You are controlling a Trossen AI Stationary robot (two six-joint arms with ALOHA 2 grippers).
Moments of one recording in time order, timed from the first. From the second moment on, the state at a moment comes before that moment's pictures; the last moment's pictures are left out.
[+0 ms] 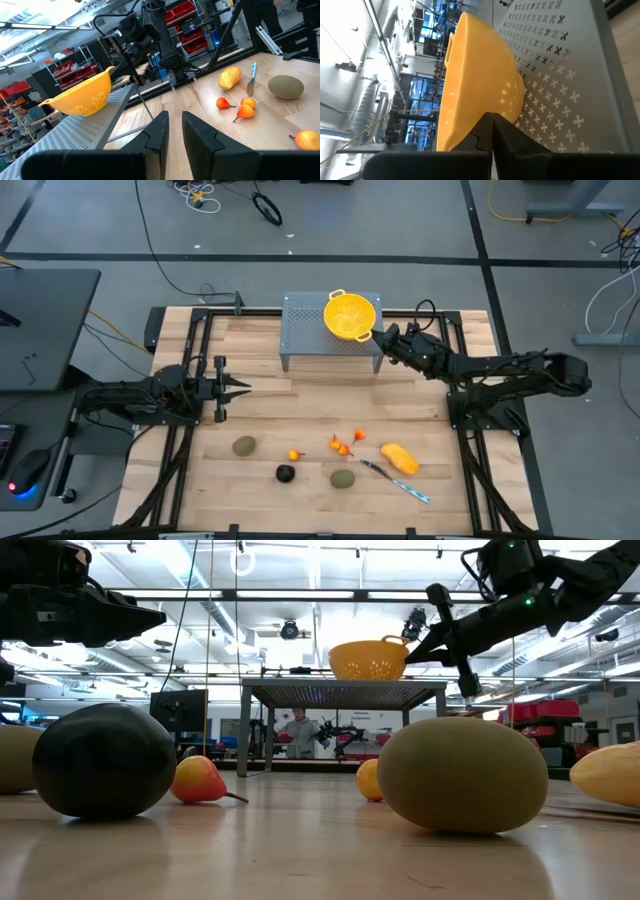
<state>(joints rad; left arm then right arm) 0.03 0.01 0.01 0.06 -0.01 0.42 -0.31 1.15 0.45 0.50 0.38 1.41</state>
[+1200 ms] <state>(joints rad) 0.03 0.01 0.01 0.06 -0.01 0.42 0.05 0.96 0.45 0.40 0.56 1.28</state>
